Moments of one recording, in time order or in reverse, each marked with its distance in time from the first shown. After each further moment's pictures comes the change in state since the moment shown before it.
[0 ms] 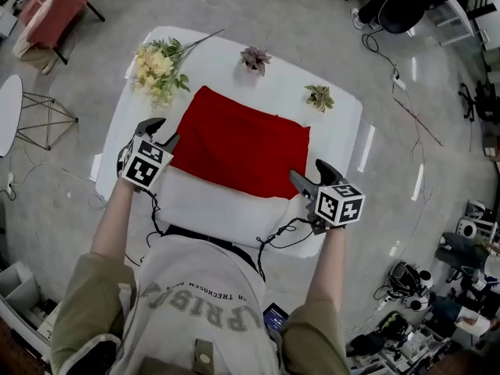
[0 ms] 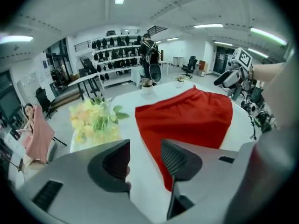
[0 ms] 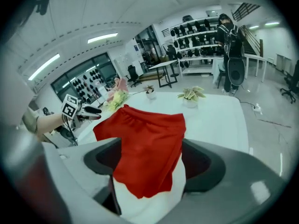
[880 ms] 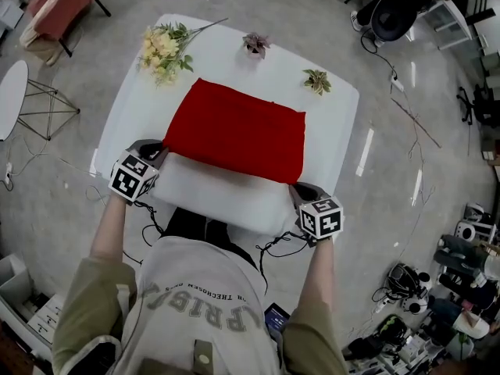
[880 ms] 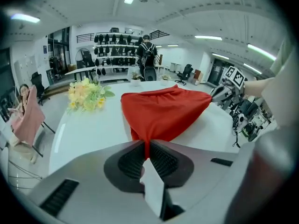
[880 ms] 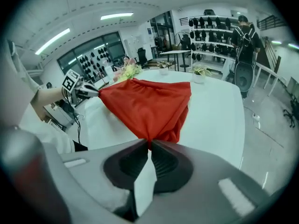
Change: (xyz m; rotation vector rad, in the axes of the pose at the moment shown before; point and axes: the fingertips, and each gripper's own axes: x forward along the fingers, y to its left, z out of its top) left arm -0.049 -0.068 -0.091 -0.077 -0.010 -0.113; right arm -0.033 0.025 -0.130 -0.187 0.180 -0.019
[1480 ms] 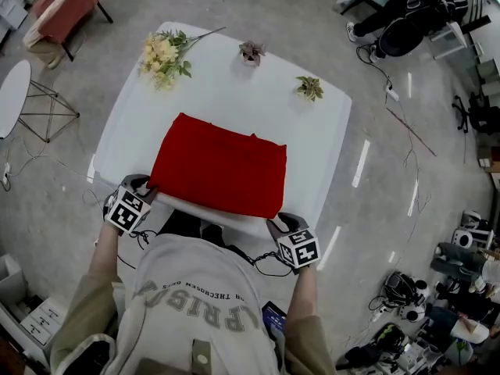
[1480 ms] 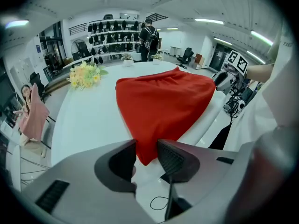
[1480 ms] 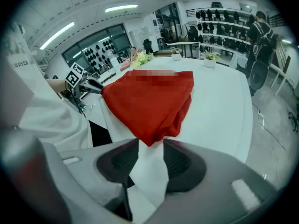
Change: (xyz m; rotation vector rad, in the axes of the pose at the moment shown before) left arm -0.032 -0.049 -0.095 0.030 0.171 0.020; right arm -0.014 0.058 -0.083 -0.032 0.100 0.056
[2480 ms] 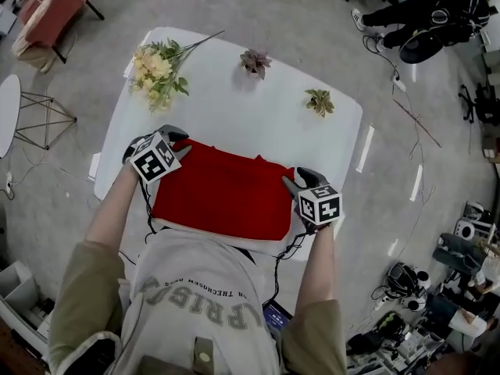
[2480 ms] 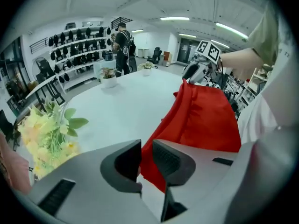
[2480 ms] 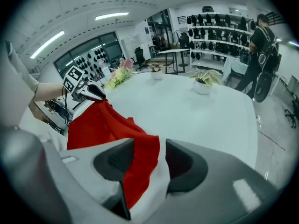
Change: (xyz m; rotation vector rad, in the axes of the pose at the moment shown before) left arm 0.090 0.072 0.191 0.360 -0.042 -0.220; right arm 0.049 -0.113 0.175 0.053 -0.096 -0.062
